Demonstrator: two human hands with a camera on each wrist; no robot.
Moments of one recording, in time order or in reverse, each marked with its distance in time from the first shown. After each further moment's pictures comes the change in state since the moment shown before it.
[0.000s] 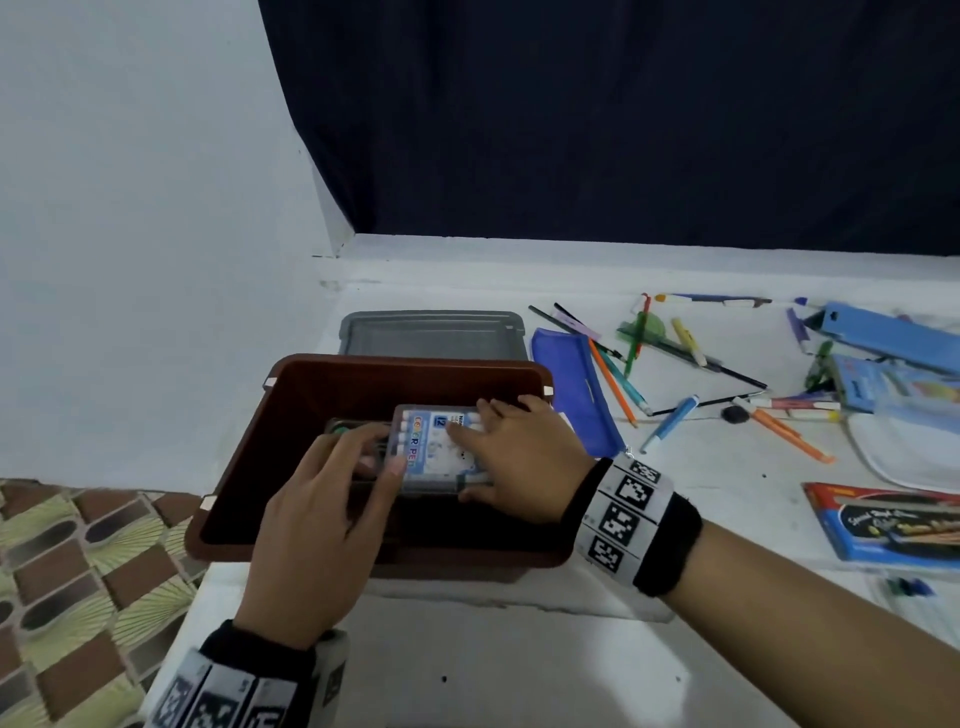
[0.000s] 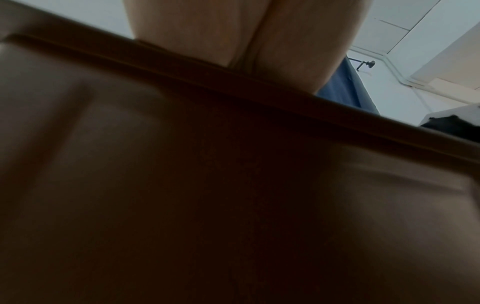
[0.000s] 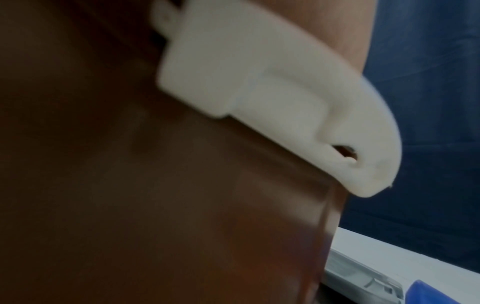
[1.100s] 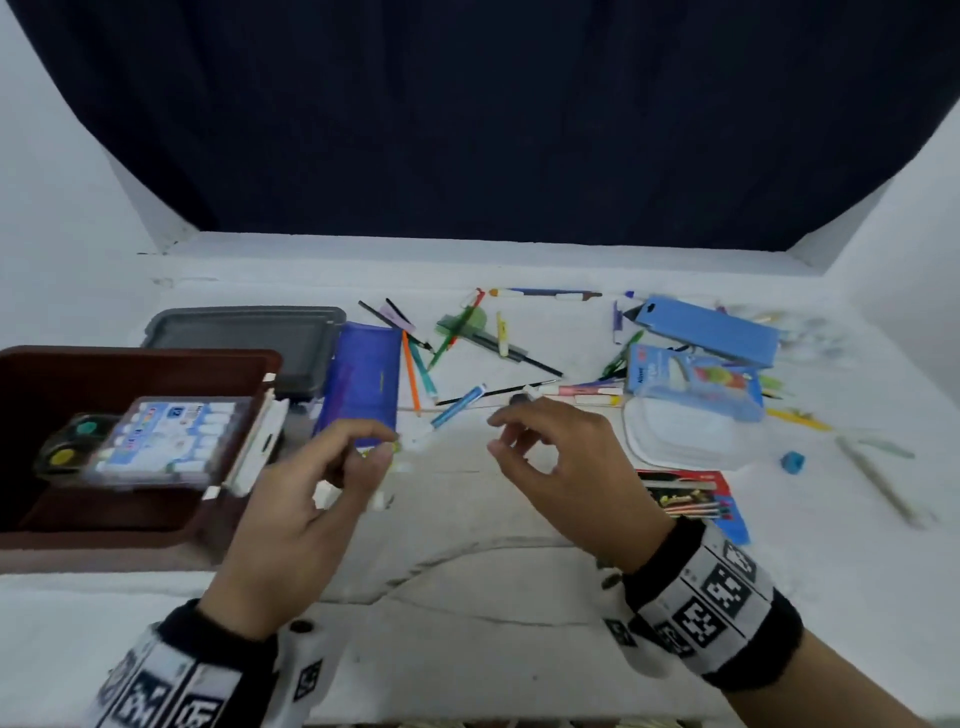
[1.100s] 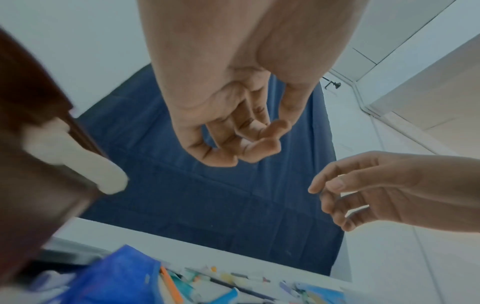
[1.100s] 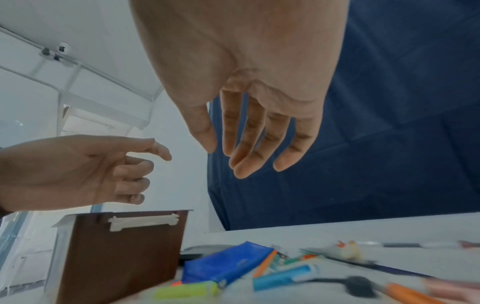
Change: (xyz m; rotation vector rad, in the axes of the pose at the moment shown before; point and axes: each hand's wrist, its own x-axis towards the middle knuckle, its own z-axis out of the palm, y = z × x) left_hand -0.009 0.202 0.154 -0.436 -0.042 0.094; right_hand -0.232 0.203 0.039 0.771 0.623 0.157
